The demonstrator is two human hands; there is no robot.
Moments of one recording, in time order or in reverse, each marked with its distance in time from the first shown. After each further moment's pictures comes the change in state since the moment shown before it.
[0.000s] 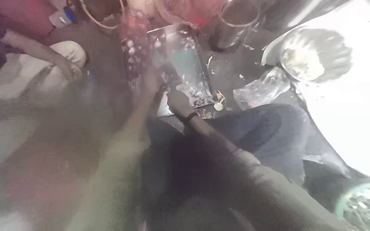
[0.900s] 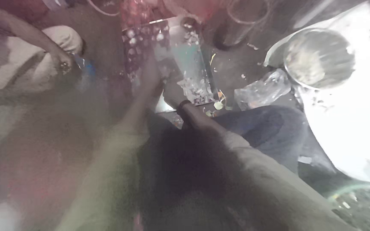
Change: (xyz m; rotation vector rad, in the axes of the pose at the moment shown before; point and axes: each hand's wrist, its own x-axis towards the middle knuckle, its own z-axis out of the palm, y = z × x) left_hand 0.002 0.003 -0.008 -0.044 -0.039 -0.030; right_hand 0.019 0.001 0.007 0.063 0.016 -0.134
